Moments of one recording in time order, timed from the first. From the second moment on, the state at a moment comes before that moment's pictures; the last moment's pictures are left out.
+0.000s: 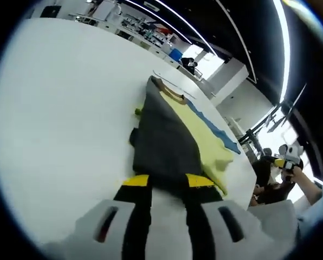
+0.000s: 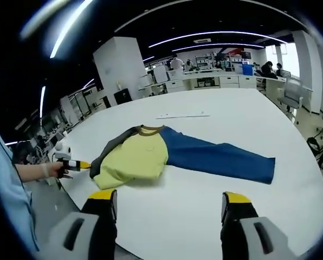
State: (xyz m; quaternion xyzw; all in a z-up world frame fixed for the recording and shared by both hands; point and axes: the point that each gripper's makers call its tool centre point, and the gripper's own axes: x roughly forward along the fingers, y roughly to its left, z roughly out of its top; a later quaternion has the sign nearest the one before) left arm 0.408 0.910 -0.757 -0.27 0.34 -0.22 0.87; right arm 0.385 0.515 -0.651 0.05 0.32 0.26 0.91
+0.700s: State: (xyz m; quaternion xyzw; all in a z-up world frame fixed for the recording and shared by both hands) left arm 0.450 0.832 -0.672 -0.20 0.26 -0.34 0.88; right arm 0.373 0.509 -0.654 0.05 0.33 0.24 0.91
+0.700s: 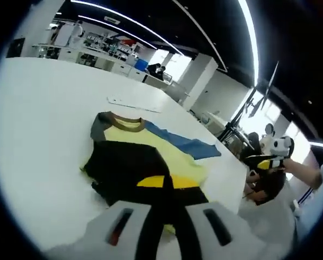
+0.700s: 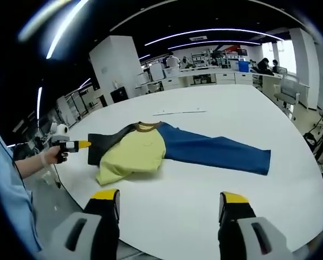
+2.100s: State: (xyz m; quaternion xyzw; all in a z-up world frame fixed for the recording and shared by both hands) left arm 0.460 0.794 -0.696 -0.16 0.28 -0.40 0.86; right arm 0.368 0.514 -0.663 0.06 0.35 0.24 0.90
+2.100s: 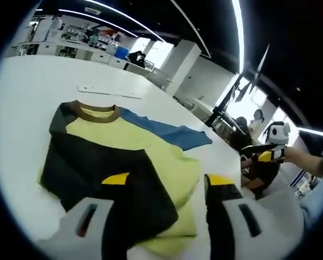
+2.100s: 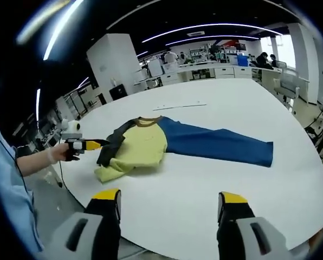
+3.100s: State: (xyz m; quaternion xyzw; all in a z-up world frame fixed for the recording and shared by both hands) left arm 0.459 0.860 -0.733 -0.20 0.30 -0.30 0.88; right arm 0.363 0.524 -0.667 0.07 0.35 0.25 0.90
